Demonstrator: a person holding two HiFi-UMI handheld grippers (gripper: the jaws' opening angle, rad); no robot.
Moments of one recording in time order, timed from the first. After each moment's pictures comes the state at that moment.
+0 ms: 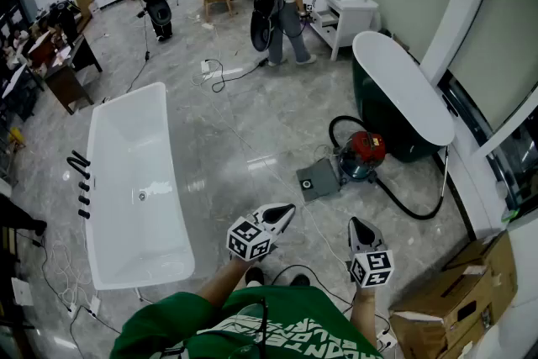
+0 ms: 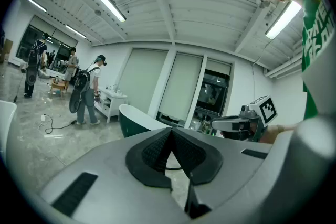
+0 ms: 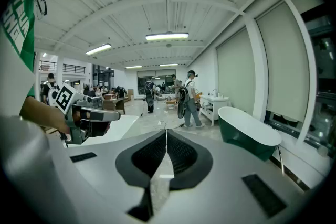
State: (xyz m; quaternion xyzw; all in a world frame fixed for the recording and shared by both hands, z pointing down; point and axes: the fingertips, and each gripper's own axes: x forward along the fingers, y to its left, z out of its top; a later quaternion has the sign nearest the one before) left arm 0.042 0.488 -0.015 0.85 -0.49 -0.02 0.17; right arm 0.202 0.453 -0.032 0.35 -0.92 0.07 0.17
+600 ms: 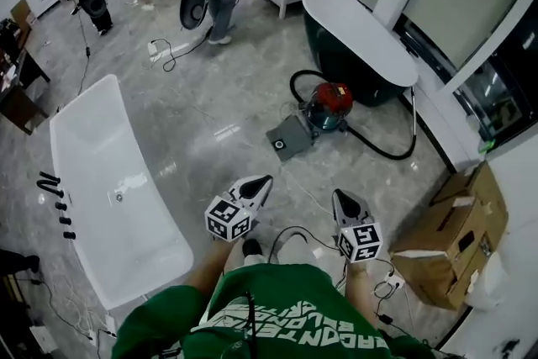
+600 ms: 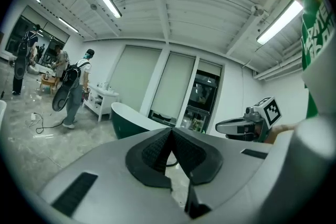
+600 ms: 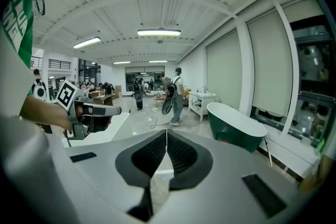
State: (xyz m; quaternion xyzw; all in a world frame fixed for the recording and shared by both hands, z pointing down) left arm 0.002 0.515 -0.008 0.87 -0.46 -0.02 0.16; right arm 0.177 0.507 -0.019 0.41 -0.89 0.07 0.18
